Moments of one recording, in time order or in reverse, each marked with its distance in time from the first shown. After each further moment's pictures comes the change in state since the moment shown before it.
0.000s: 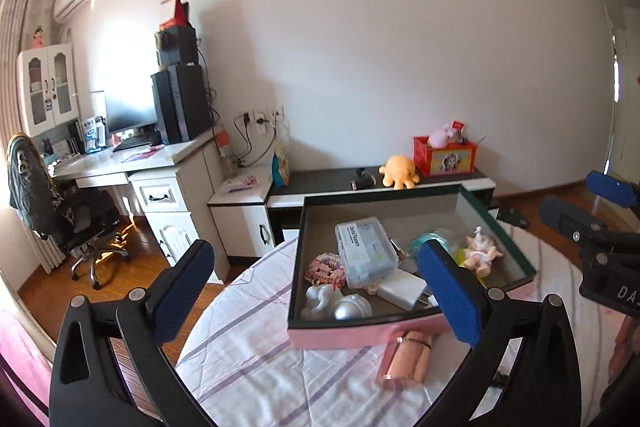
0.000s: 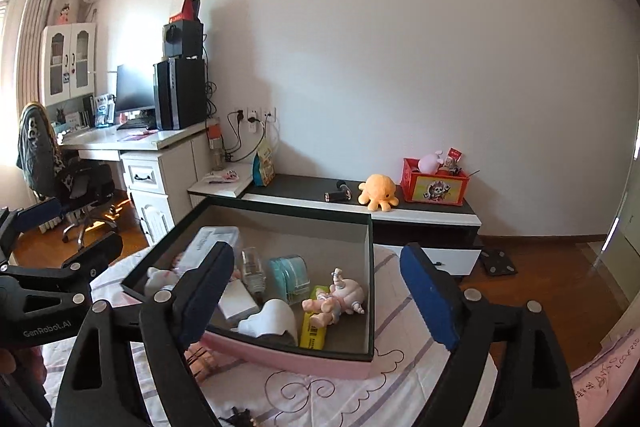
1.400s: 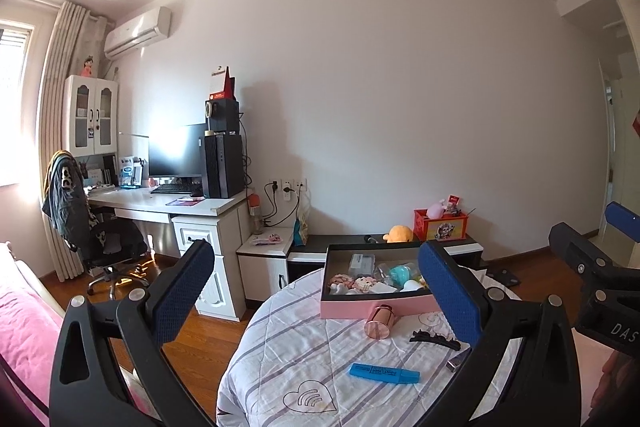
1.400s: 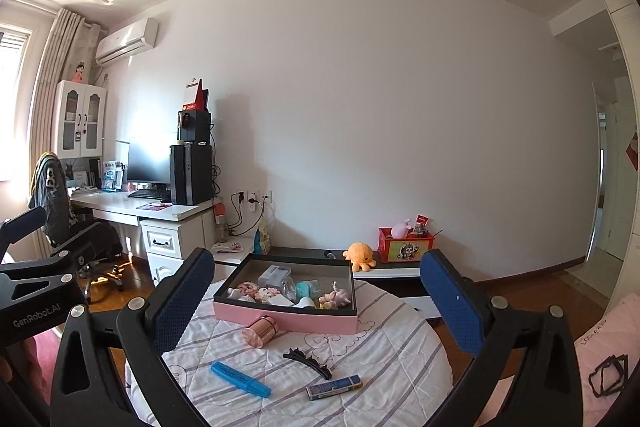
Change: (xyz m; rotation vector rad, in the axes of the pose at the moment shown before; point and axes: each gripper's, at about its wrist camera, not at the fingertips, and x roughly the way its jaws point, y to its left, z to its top) left arm -0.250 0.028 -0.028 -0.067 -0.256 0.041; right arm -0.240 0.048 -0.036 0.027 -0.281 -0.079
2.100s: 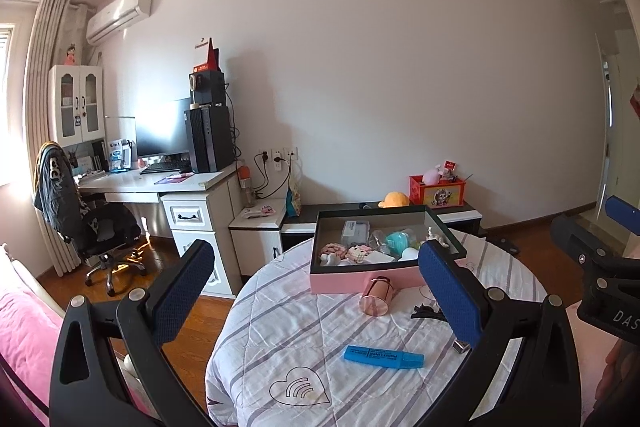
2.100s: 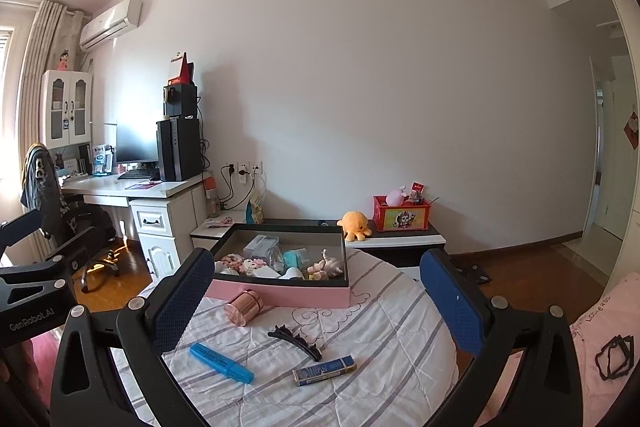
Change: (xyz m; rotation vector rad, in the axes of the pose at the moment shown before) left arm 0.050 -0.020 -0.027 0.047 0.121 -0.028; right arm 0.043 -0.016 -0.026 0.031 0.120 -0.024
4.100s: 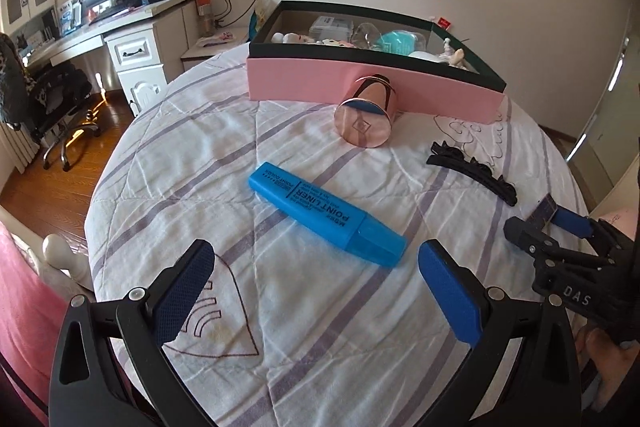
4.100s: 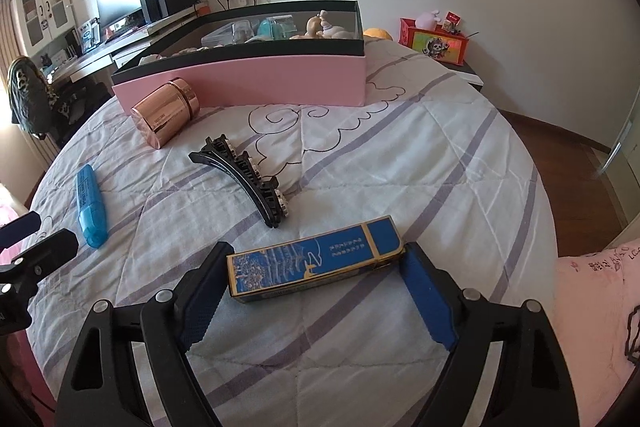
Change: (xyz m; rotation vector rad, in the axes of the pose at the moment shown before) left arm 0.161 -0.026 -0.129 -0.086 0.609 -0.113; right arm 0.173 -0.035 -0.138 -0.008 0.641 0.091
